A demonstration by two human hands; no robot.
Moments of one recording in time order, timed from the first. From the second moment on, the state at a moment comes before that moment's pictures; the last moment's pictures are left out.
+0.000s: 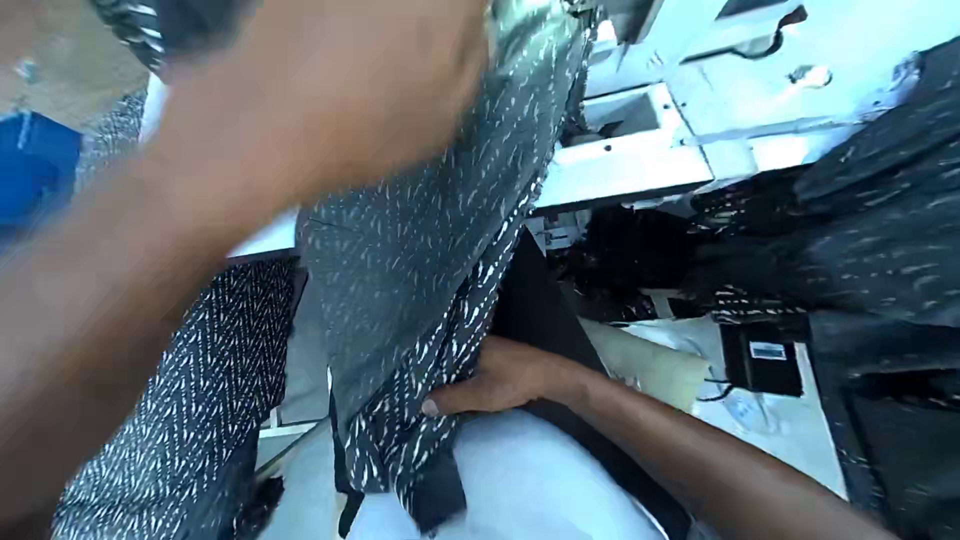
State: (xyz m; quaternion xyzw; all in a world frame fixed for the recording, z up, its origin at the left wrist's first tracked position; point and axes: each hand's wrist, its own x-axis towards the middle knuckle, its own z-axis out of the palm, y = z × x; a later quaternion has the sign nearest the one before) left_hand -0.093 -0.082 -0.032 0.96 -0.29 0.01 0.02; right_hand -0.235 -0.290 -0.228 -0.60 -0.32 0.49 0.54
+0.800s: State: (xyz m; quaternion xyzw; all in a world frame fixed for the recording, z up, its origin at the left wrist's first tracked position) left_hand -0.381 0.024 -0.020 0.92 0.12 0.06 0.38; right_hand -0.283 -0.219 -0.155 -0.51 -0.51 0.31 0.62
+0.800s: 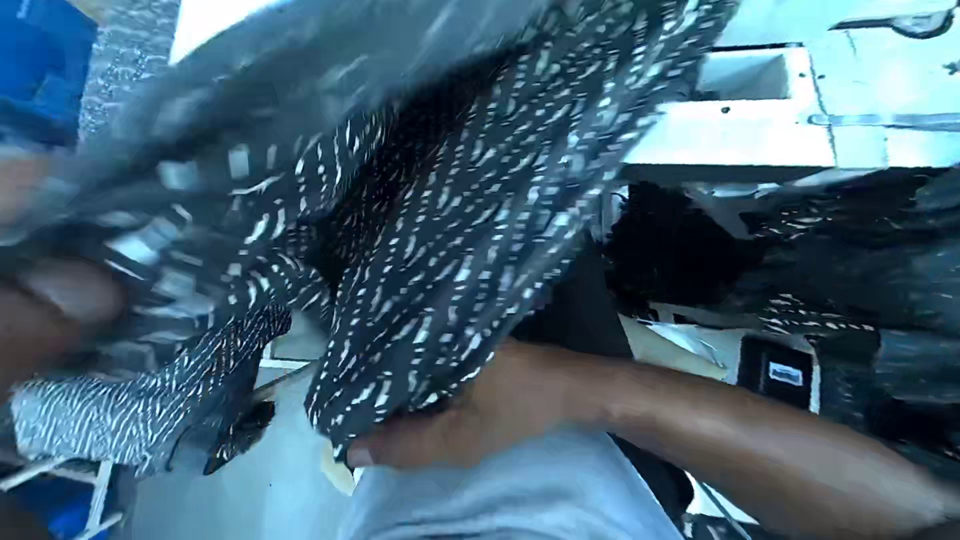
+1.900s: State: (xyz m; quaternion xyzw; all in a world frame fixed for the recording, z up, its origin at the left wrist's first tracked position) left_hand -0.350 0.030 -0.179 0.81 -0.04 -0.03 0.59; right_hand -0.304 -0.246 -0.141 -0.64 -0.69 0.05 0.32
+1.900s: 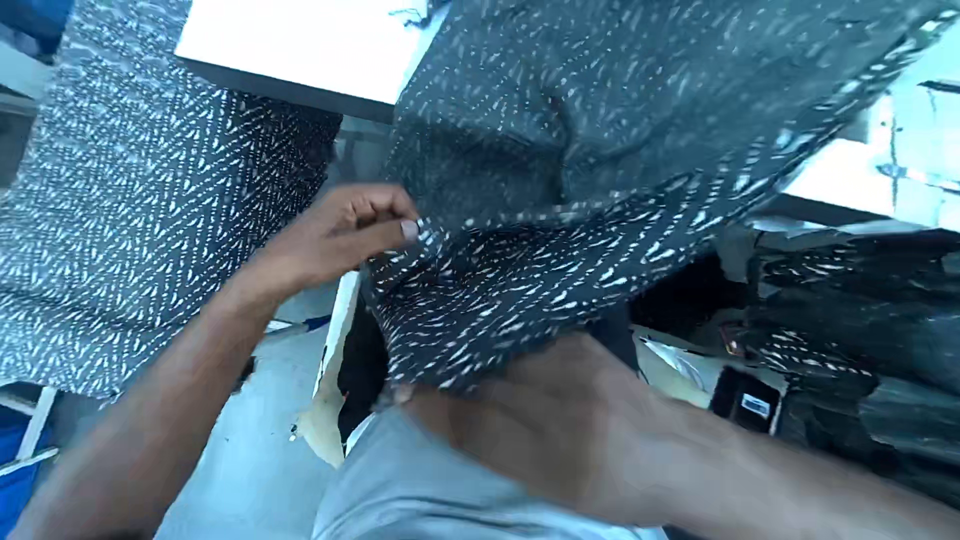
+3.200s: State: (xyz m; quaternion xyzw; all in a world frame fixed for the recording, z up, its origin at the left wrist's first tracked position) left_hand -0.414 0.034 -0.161 0.50 0.07 0.41 0.76; right_hand -0.257 -0.057 -0.058 -0.69 -0.63 0.14 0.32
